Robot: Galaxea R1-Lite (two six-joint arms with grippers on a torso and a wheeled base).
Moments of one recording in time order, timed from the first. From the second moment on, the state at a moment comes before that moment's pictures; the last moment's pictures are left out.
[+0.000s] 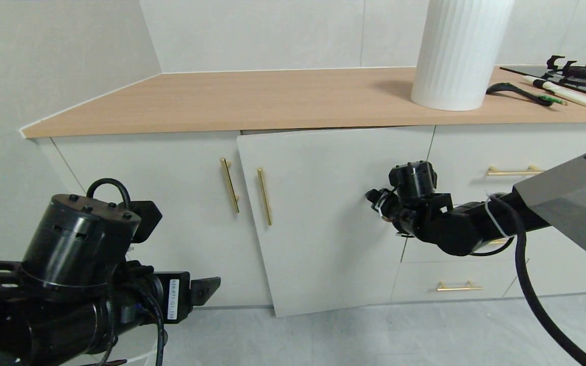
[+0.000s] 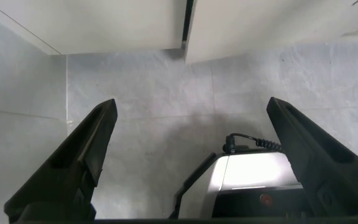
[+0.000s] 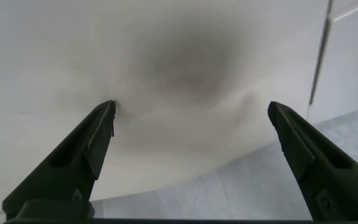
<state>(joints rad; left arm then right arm) -0.59 1.40 -0.73 0.09 0.38 -0.42 0.47 2.21 -1.34 -0.44 -0.40 0.78</state>
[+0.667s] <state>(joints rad) -0.59 1.40 -0.73 0.09 0.38 -0.42 0.46 2.25 -1.39 -0.43 -0.47 0.77</state>
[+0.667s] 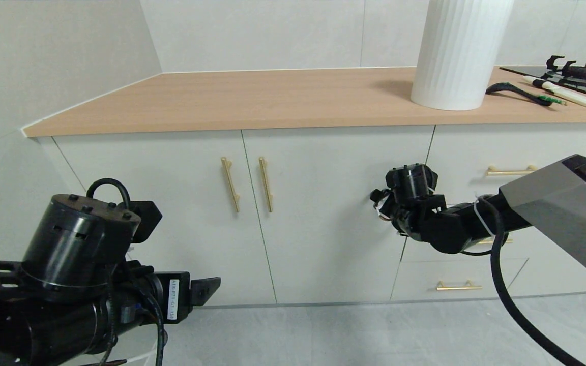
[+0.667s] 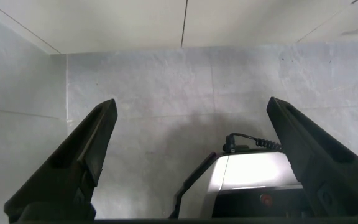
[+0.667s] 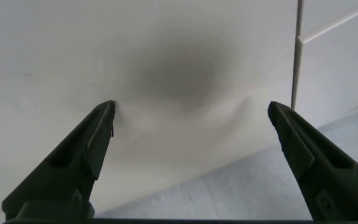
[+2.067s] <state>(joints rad) -0.42 0.84 -0.67 0.09 0.41 -0.13 0.43 1.10 -0.59 -0.43 -0.25 0.21</state>
